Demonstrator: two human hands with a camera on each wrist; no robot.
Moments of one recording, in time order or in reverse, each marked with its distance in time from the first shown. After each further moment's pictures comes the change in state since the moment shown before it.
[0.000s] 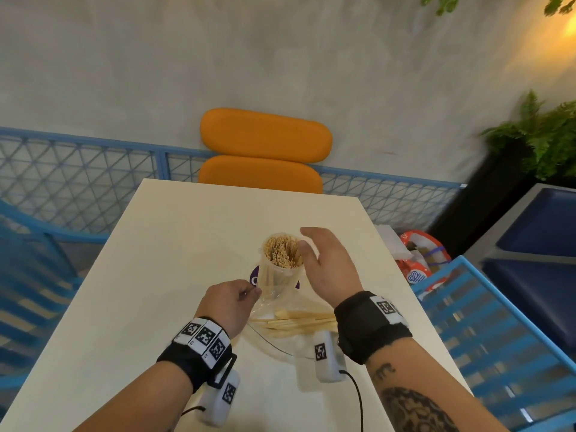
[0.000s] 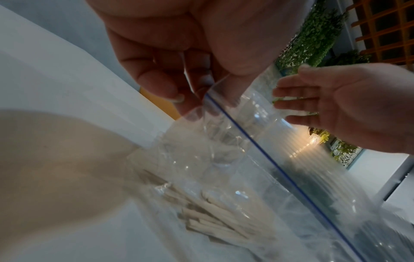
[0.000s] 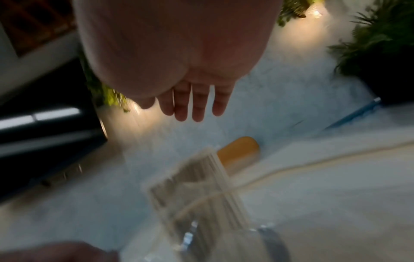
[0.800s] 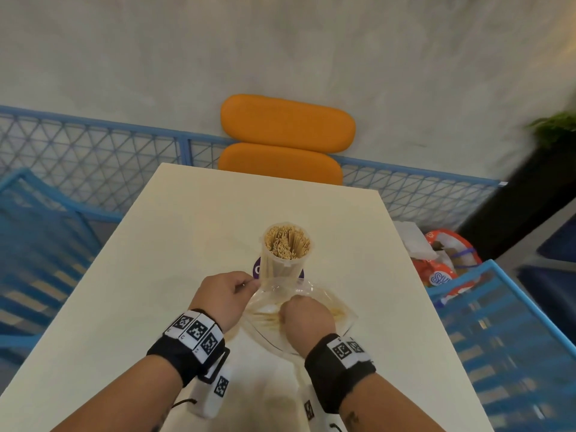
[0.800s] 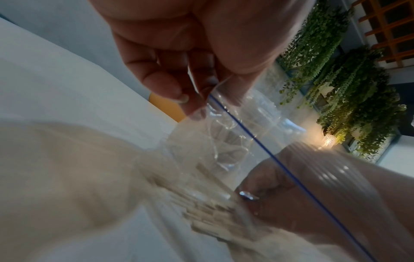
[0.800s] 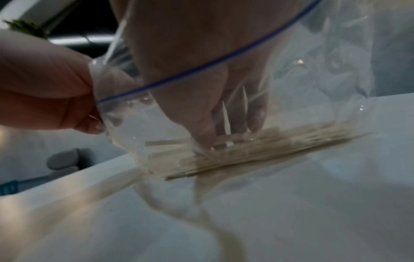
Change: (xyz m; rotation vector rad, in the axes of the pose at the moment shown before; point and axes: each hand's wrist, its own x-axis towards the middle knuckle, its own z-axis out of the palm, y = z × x) left_hand -0.016 0.008 0.003 -0.037 0.045 -0.054; right_hand -0.060 0.041 0.080 -0.656 -0.639 0.002
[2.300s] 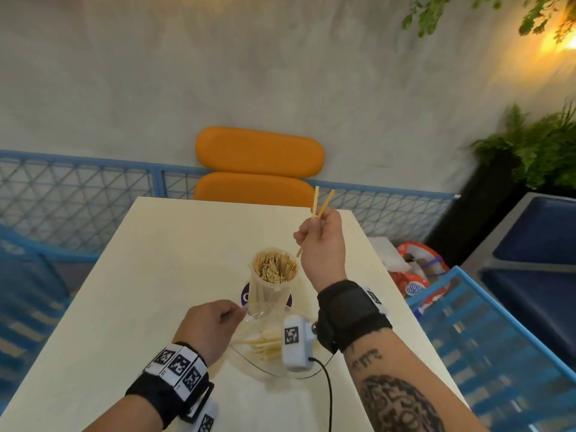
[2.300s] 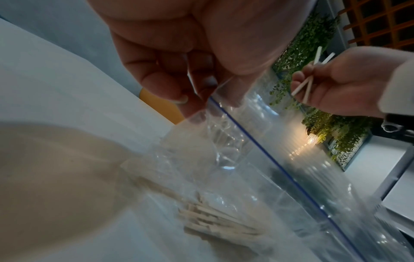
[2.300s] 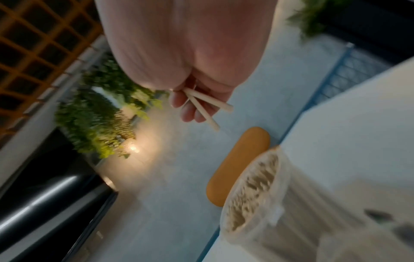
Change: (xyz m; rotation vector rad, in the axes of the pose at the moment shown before) left_hand -0.003 -0.001 -0.020 0.018 -0.055 0.048; right_hand 0.016 0.012 -0.148 1.376 0.899 0.065
